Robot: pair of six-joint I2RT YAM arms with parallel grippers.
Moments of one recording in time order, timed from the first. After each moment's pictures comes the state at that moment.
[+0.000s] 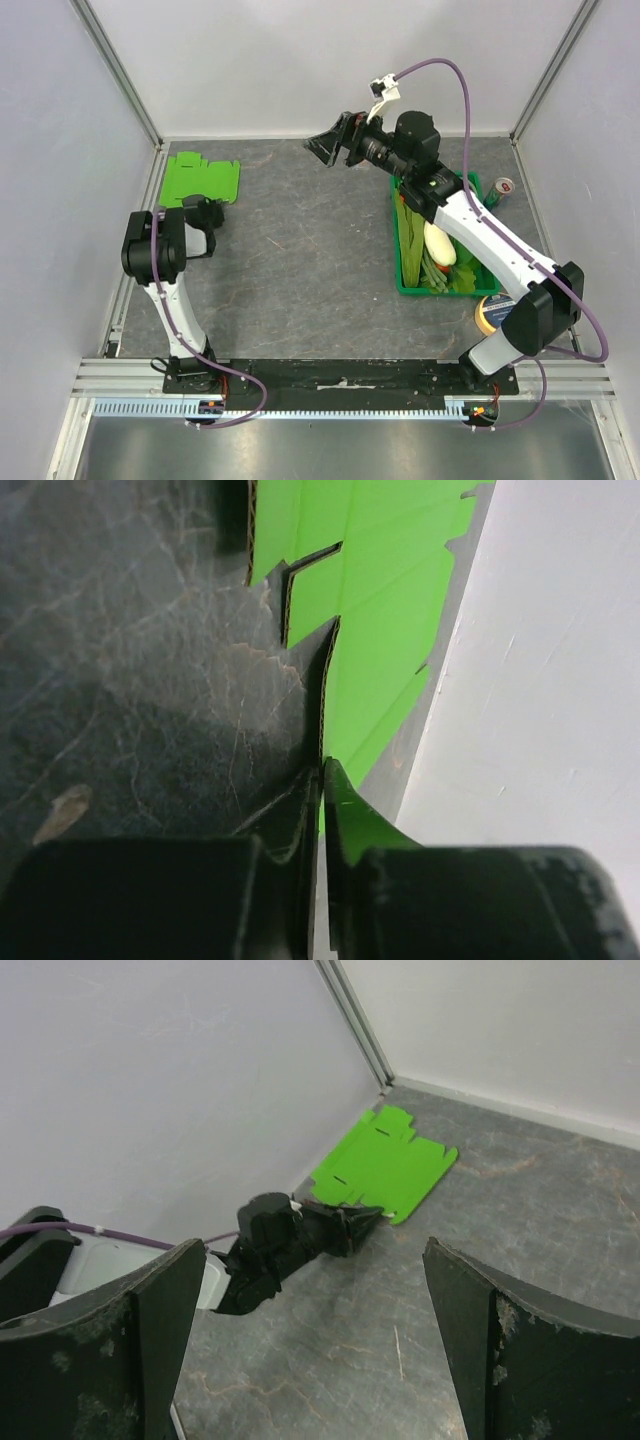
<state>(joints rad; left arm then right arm) 0.11 2.05 0.83 0.72 -0.15 -1.61 0.57 1.56 1.53 0.08 -0.31 0.50</state>
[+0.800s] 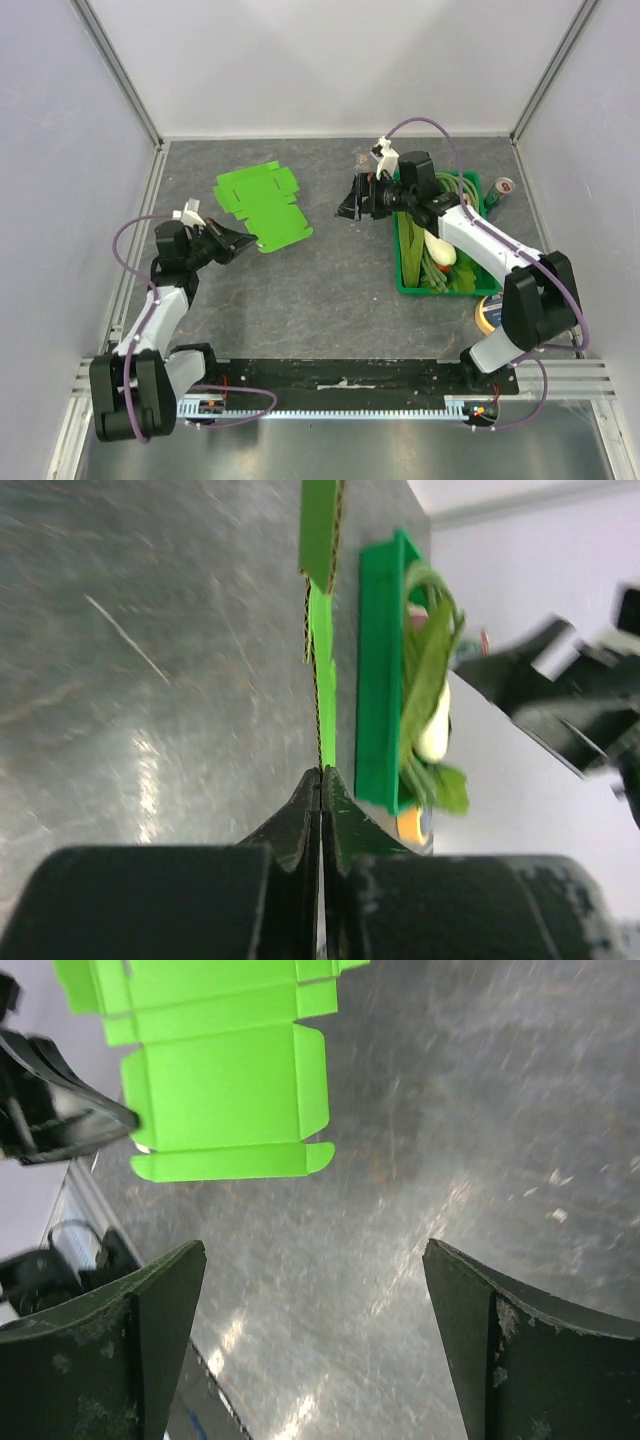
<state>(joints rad) 0.11 1.08 0.46 0.21 0.66 -0.91 0.44 1.56 1.19 -0.15 -0.51 0.41</state>
